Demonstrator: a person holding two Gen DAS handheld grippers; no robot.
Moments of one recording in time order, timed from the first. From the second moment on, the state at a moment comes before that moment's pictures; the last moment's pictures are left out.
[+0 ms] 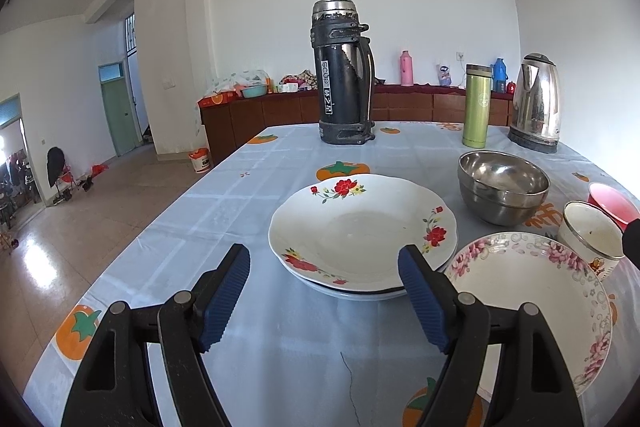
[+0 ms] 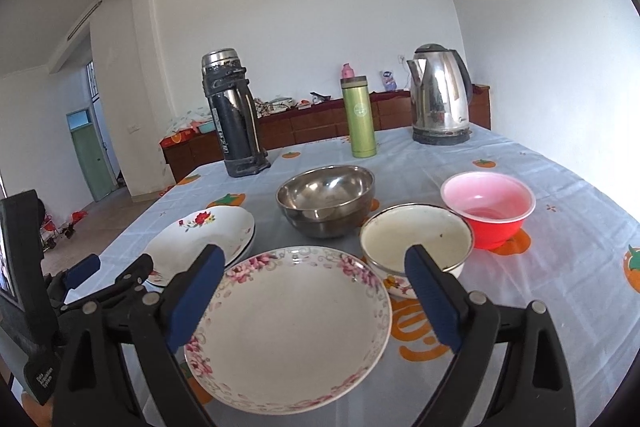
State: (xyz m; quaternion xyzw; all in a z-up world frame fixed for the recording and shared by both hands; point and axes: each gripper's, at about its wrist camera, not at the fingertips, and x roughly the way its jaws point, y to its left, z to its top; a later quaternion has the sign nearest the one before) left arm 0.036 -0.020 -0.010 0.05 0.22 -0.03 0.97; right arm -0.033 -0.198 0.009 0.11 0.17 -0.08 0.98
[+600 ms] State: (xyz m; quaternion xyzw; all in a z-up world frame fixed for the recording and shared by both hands) left arm 0.018 -0.027 -0.009 0.06 0.21 -0.04 0.98; right arm -0.059 -0.220 0.011 0.11 0.16 -0.09 0.98
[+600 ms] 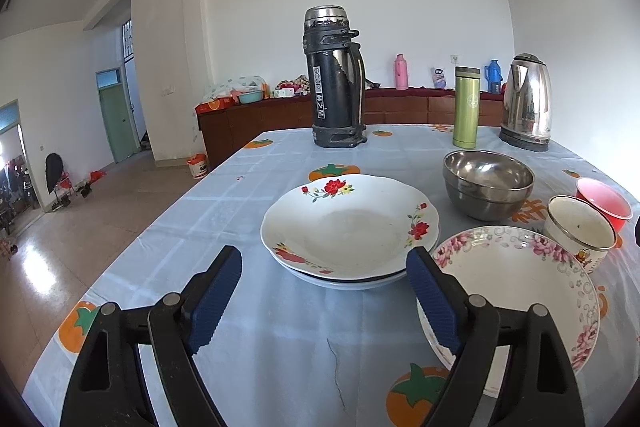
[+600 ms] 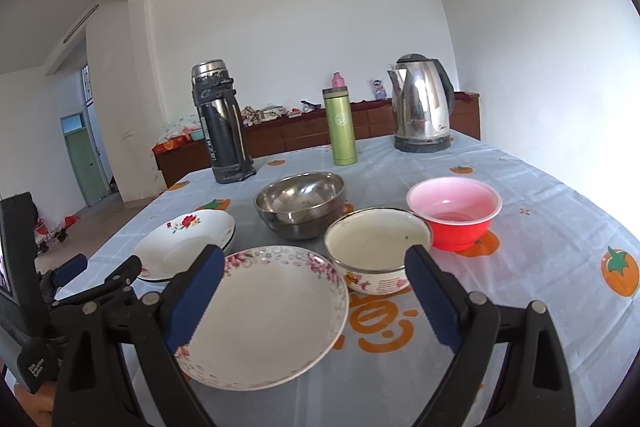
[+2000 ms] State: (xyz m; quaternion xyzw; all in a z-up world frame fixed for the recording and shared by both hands) left arm 0.029 -0.049 -0.027 0.04 0.31 -0.12 0.94; right arm -0.048 -0.244 -0.015 0.13 0.26 -0.08 0.95
